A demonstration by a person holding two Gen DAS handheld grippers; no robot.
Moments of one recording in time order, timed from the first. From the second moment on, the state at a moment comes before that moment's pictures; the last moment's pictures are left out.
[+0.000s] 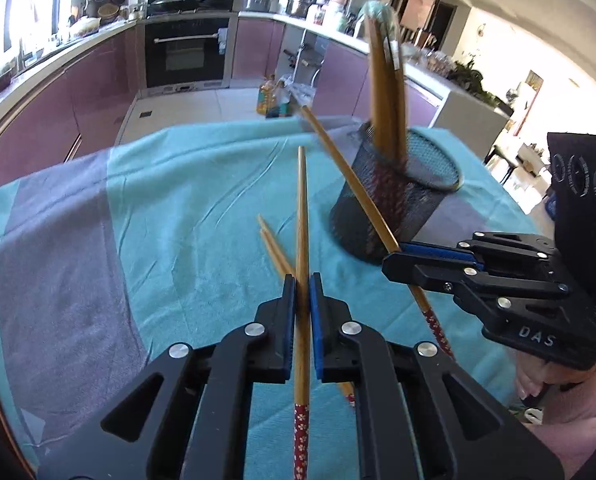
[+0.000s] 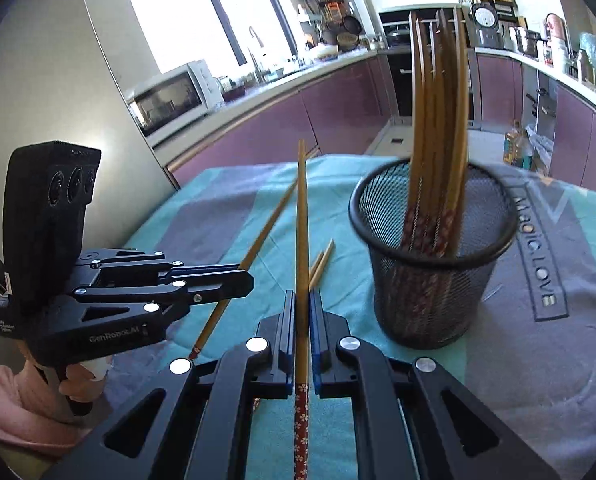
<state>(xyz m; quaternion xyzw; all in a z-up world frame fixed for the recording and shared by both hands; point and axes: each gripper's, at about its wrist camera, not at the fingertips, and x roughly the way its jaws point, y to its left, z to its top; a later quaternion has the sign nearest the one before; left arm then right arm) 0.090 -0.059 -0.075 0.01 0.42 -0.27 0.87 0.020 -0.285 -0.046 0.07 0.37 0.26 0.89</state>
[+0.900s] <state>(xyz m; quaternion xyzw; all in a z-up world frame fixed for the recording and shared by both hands) 0.090 -0.054 0.054 -0.07 0.29 -0.37 0.88 0.036 -0.346 0.023 0.11 0.23 0.20 0.95</state>
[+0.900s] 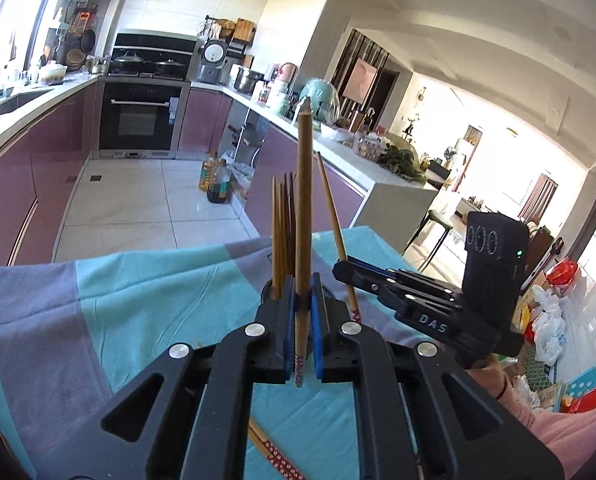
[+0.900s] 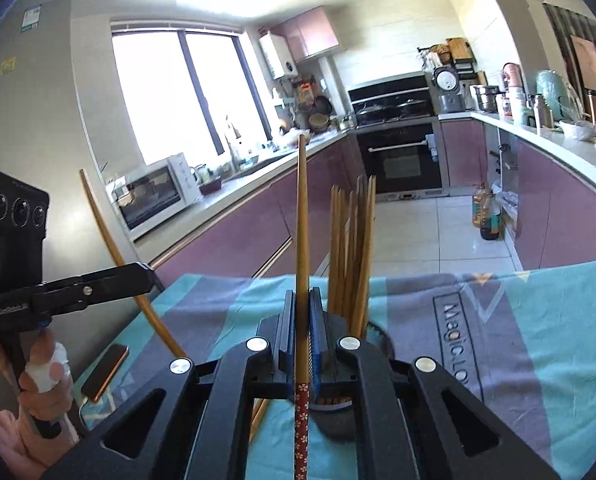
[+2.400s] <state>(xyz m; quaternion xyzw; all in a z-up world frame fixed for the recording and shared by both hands) 0.165 -0.142 0.014 0.02 0.38 -0.33 0.87 0.076 -0.352 -0.014 0.11 0.31 0.15 0.93</state>
